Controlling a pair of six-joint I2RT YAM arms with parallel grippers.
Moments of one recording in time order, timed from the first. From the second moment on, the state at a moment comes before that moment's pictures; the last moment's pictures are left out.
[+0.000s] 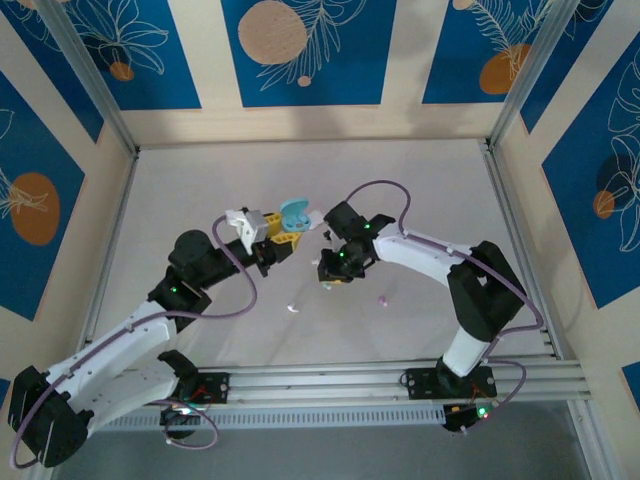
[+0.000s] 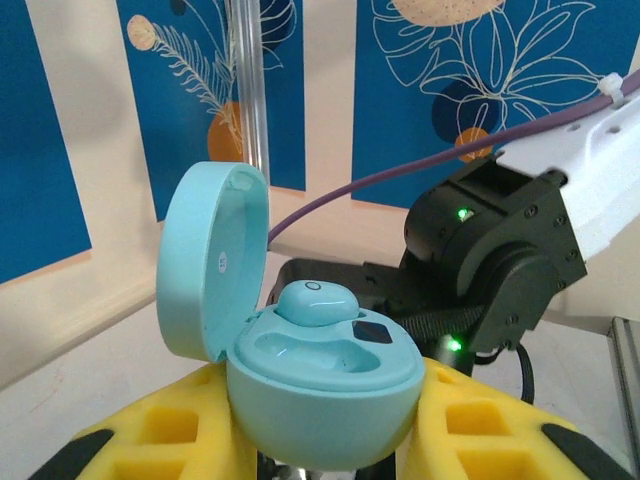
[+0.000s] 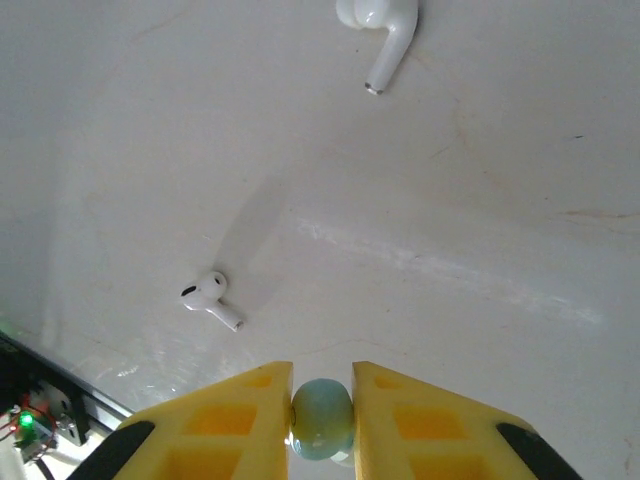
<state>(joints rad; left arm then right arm) -0.66 0.90 0.63 0.34 0.39 -0.02 0.70 1.68 1.15 -0.72 -0.35 0.64</state>
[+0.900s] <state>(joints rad) -0.66 1.06 0.55 0.47 0.41 0.01 0.49 1.26 1.19 -0.67 -0.64 0.74</state>
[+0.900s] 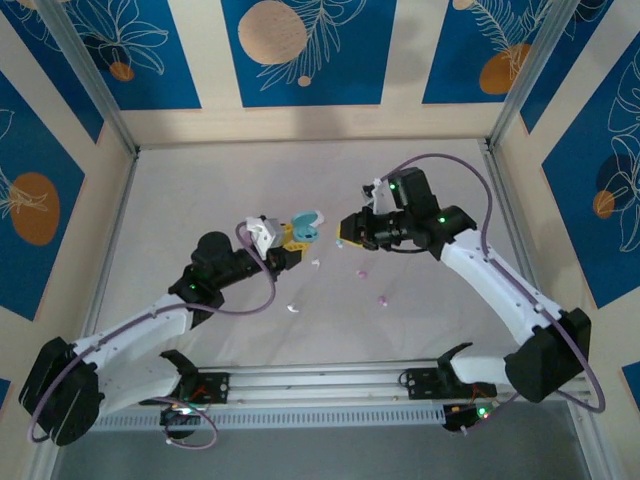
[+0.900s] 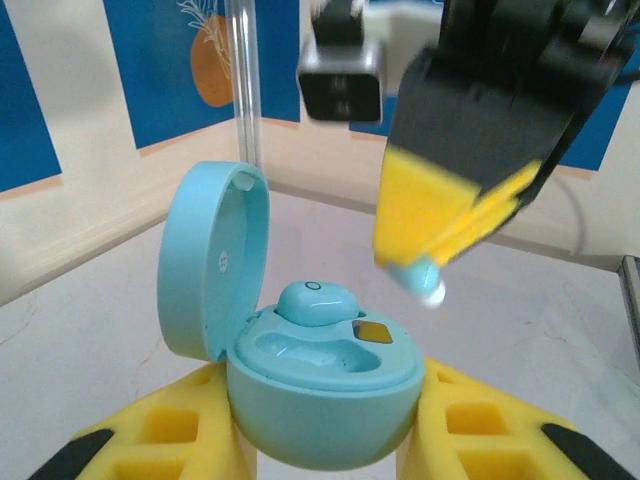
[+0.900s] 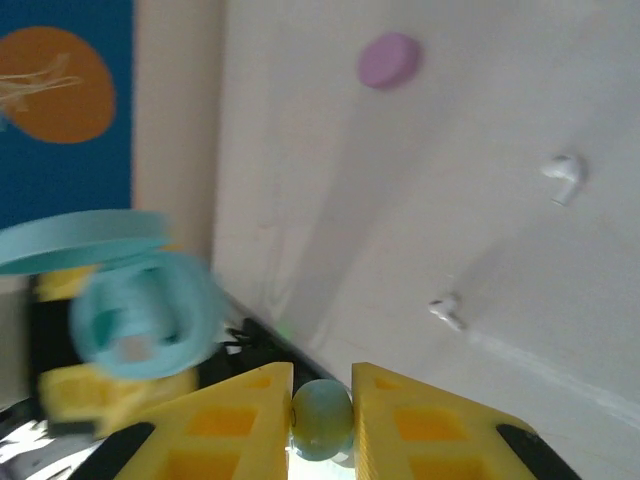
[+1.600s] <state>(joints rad) -0.66 1.09 0.55 0.56 0.48 -0.02 0.63 1.31 1.32 -0.55 -0.71 0.77</state>
